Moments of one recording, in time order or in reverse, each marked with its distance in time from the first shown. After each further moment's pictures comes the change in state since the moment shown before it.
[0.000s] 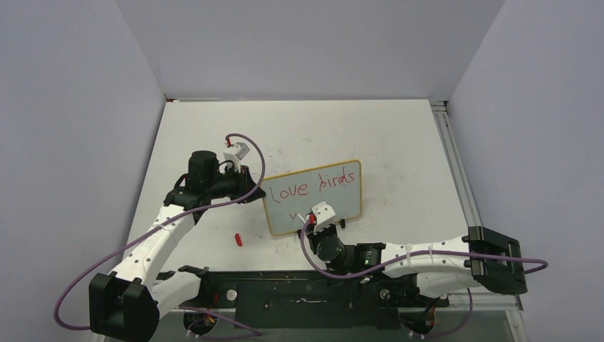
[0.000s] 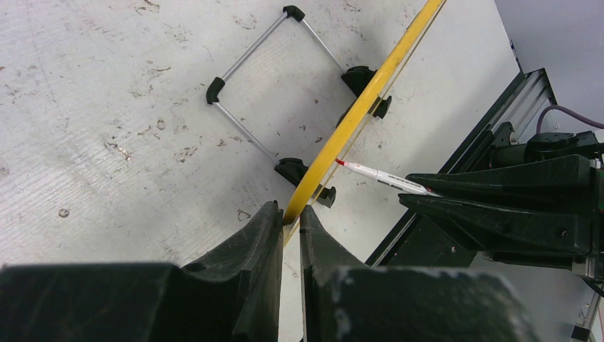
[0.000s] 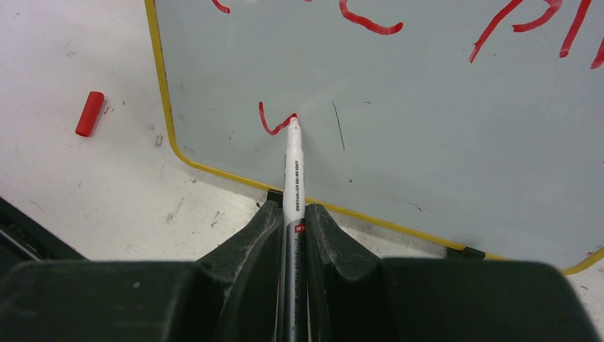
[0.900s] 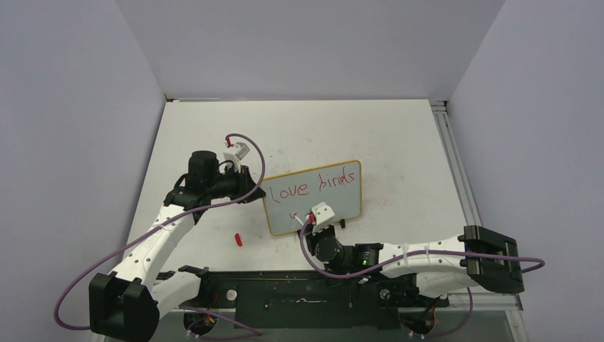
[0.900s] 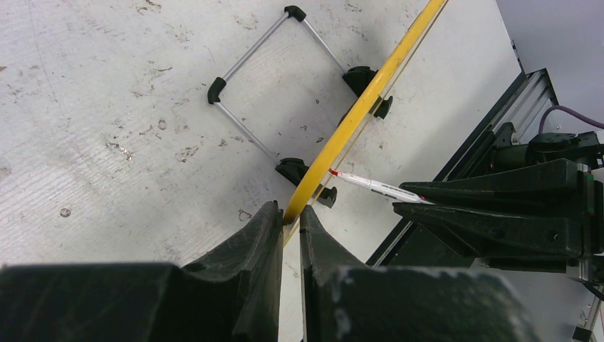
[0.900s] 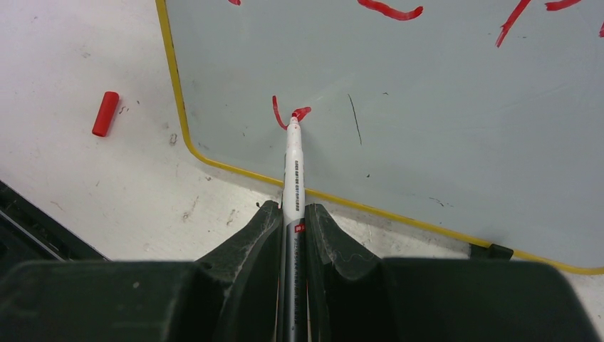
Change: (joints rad) left arm 0.000 0.000 0.000 0.000 -0.003 0.001; right arm 0.008 0.025 0.000 0.019 -0.020 0.053
